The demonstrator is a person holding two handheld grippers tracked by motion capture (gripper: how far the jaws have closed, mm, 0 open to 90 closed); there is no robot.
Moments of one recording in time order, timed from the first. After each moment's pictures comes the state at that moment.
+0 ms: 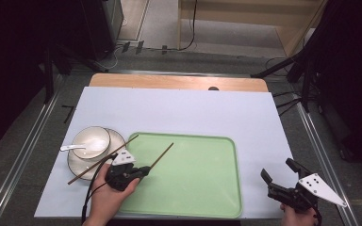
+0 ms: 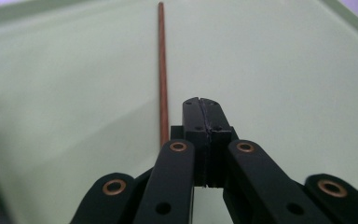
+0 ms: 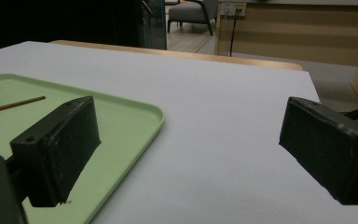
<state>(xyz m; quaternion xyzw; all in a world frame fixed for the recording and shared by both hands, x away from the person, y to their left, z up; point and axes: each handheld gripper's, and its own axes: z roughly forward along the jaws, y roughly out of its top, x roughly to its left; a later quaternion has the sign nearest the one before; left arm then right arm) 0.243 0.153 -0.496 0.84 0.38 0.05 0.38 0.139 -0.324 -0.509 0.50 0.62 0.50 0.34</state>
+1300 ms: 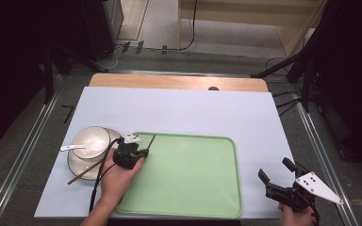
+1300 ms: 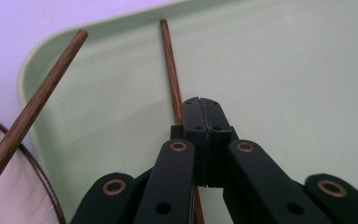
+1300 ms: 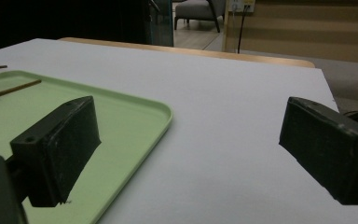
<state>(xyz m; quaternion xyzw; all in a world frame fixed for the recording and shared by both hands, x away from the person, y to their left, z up) 0.295 0.149 -0.511 0.82 0.46 0.11 0.32 0.143 -0.321 -0.512 0.49 0.62 0.51 0.33</state>
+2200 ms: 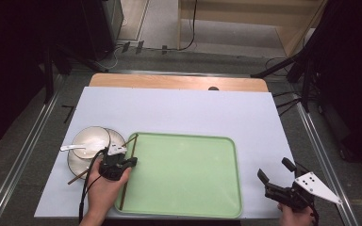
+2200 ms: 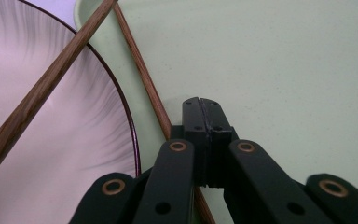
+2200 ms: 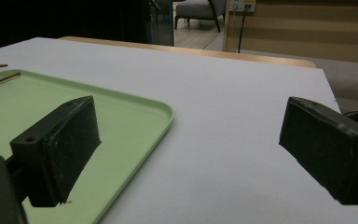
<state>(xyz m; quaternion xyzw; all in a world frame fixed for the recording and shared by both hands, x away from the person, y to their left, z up) 0.266 0.184 -0.514 0.80 0.48 0.11 0.34 0.143 -0.319 -0.512 0.49 0.63 0.50 0.33</state>
